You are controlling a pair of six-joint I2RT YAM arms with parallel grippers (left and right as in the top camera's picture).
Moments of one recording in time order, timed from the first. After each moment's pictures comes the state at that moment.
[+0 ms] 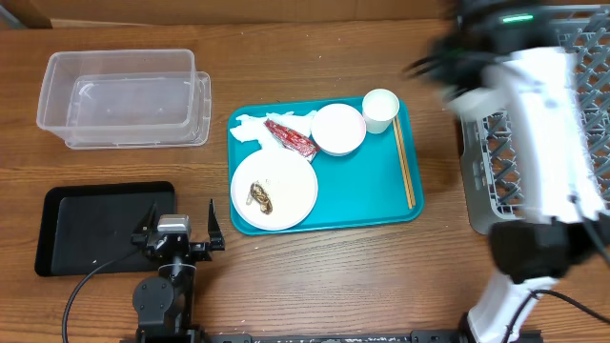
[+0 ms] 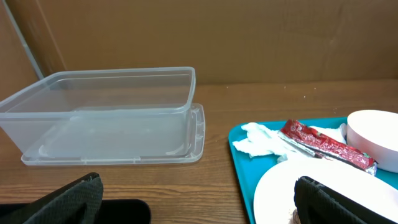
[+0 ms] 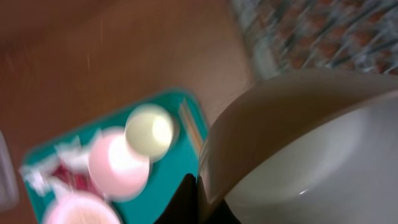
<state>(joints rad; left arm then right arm) 0.03 0.02 0.01 -0.08 0.00 0.03 0.07 1.97 2.33 -1.48 0.01 0.41</state>
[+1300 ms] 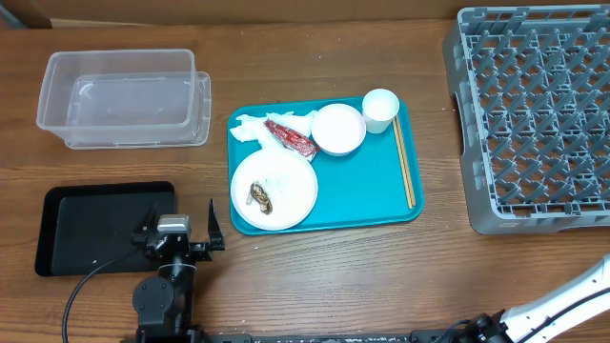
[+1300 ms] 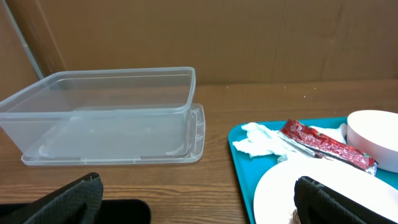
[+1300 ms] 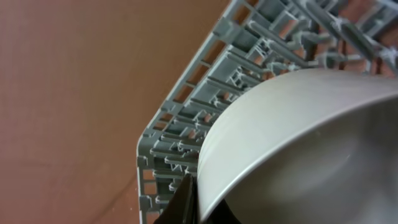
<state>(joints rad) 0.03 0.01 0.01 -0.08 0.00 0.03 -0.96 2.38 2.30 -0.79 -1.03 0.22</state>
